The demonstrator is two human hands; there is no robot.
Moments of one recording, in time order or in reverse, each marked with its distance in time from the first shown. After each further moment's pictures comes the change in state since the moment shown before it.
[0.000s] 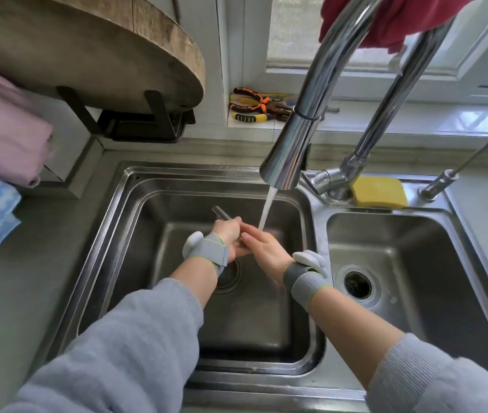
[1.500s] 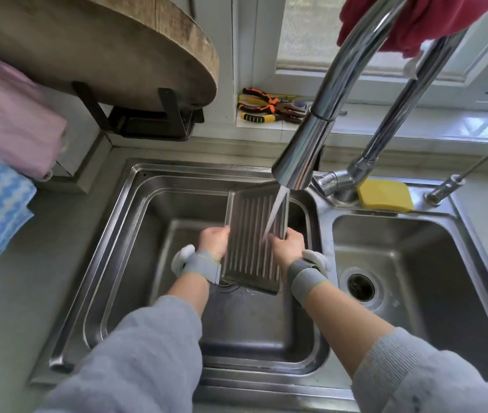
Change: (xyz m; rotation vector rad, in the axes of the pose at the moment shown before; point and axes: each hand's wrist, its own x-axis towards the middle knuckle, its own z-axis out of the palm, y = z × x) left_hand 0.022 -0.019 -0.045 0.269 0.139 0.159; right_hand 0.013 0.011 -0.009 -0.066 0.465 0.305
